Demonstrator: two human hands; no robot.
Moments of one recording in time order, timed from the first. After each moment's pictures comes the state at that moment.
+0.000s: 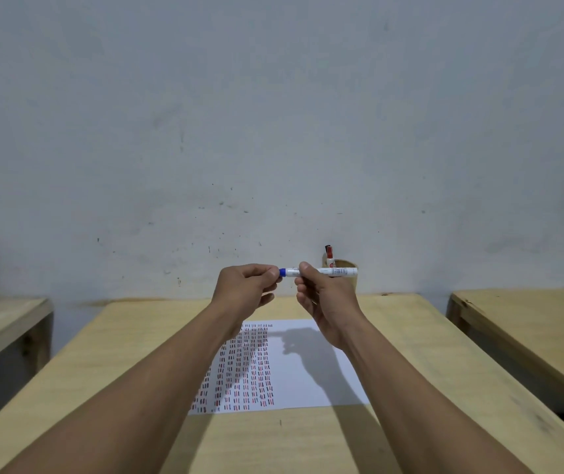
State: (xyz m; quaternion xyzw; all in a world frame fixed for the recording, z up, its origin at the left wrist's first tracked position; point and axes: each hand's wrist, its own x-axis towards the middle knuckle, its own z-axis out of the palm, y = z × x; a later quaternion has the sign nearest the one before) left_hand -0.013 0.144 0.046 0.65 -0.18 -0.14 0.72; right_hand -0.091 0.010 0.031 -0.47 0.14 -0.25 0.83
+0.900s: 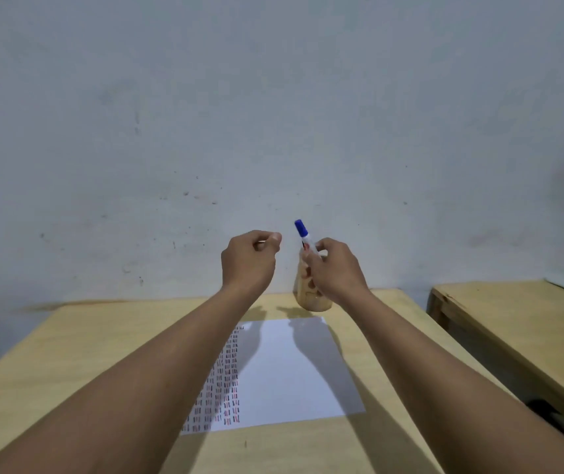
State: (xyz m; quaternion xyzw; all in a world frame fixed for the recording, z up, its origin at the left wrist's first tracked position) left_hand -0.005 0.063 0.060 0.74 -0.24 0.05 0.63; right_hand -0.084 -0.060 0.053 -0.81 0.25 -0.30 0.44
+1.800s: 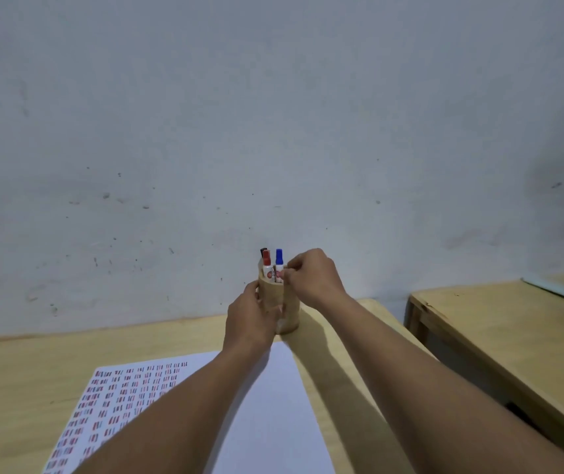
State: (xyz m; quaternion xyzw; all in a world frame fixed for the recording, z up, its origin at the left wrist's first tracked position) left_hand 0.027 -0.048 -0.049 0.80 -0.27 -0.02 0.54; right_hand -0.041 -0.148 0.029 -0.86 0.29 -0.25 0.33
